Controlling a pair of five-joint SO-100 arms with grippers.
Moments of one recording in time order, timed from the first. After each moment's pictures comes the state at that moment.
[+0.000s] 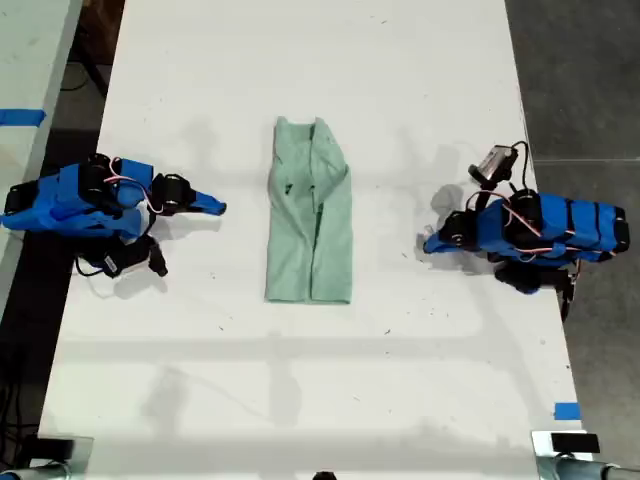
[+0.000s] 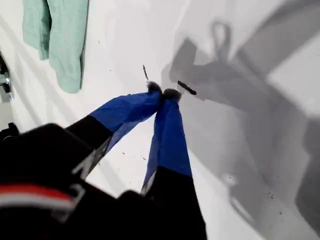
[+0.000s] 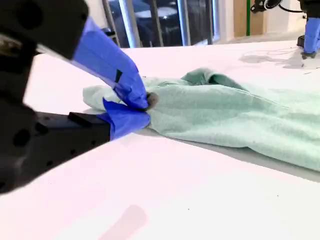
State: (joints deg) arm 0 -15.6 206.1 182.6 56.7 10.7; arm 1 8.3 200.2 174.9 79.0 4.2
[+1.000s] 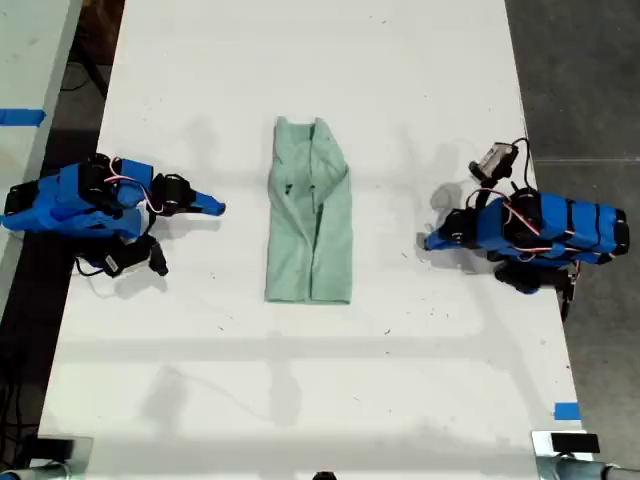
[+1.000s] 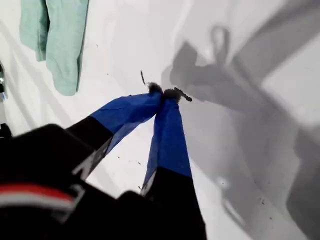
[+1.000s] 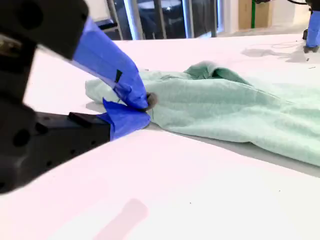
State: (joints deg) arm 0 -15.9 206.1 182.6 58.0 9.8; arm 1 10.5 200.2 174.9 79.0 1.4
